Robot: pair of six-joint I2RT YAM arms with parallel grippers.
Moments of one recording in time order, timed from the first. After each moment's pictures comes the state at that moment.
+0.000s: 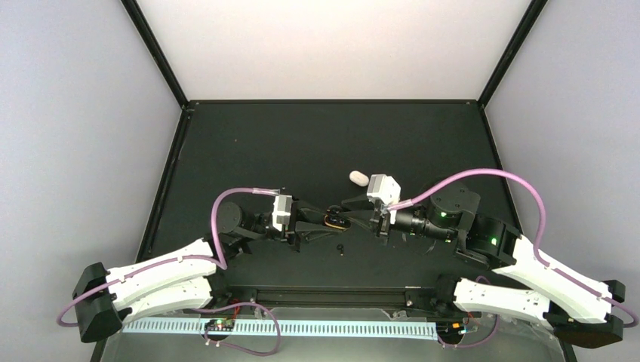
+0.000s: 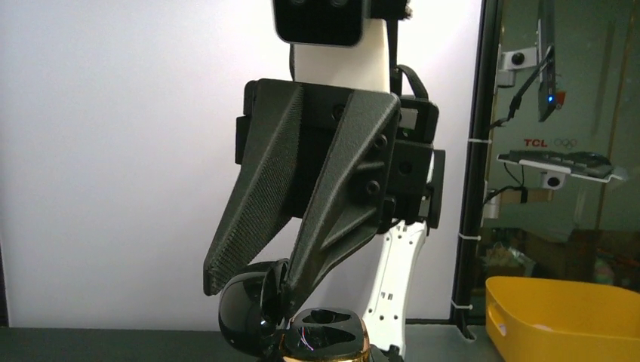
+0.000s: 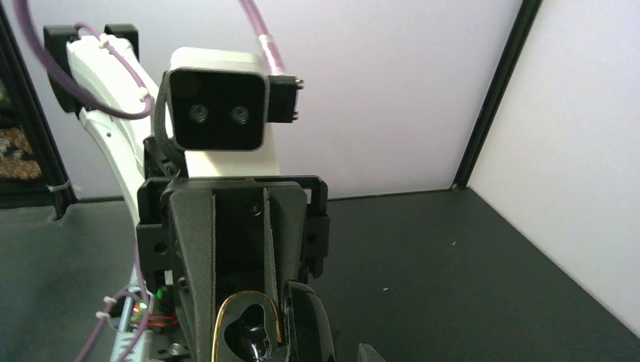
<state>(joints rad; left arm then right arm) -1.01 0.88 0.55 0.72 0.54 -0.26 1.12 0.80 1.09 -0.39 -0.17 -0.10</state>
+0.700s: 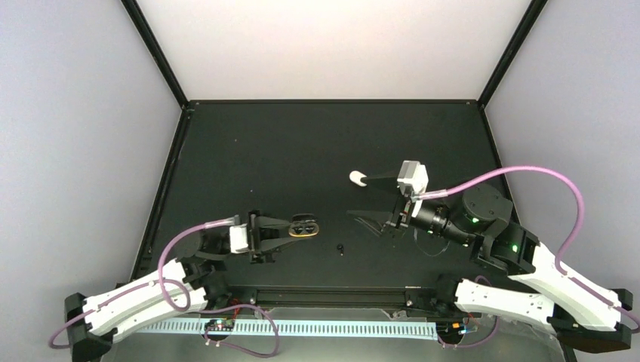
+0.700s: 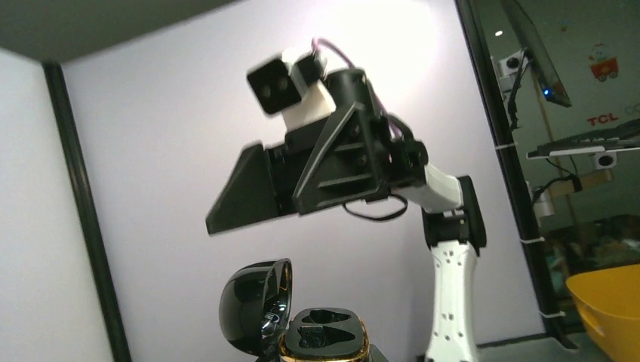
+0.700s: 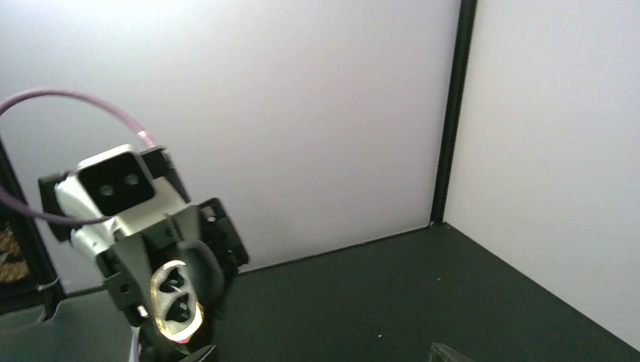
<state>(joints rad) -1.01 0.58 0.41 0.70 0.48 -0.02 1.12 0.74 1.11 -0.34 -0.09 0.03</state>
